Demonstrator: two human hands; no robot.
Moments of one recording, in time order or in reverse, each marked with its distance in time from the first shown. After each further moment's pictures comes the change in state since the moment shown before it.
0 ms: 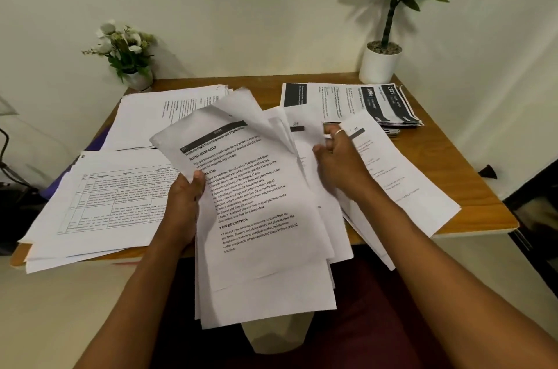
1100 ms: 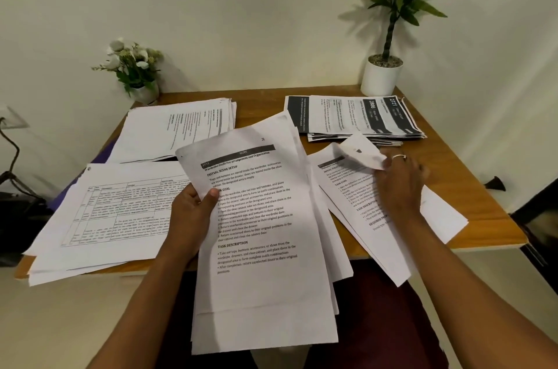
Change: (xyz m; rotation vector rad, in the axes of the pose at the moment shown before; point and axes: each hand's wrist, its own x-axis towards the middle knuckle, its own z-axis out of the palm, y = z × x) left_hand 0.008 -0.011 -0.005 0.136 0.017 0.013; right_hand 0.026 0.105 -0.071 -0.672 0.516 -0.152
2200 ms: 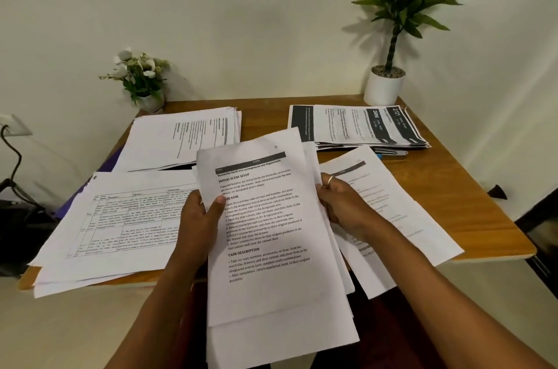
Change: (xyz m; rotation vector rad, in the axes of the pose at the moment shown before) left_hand 0.006 -0.005 -0.003 0.216 0.028 0.104; right_hand -0.048 -0.117 -0.024 0.937 -0.898 0.273
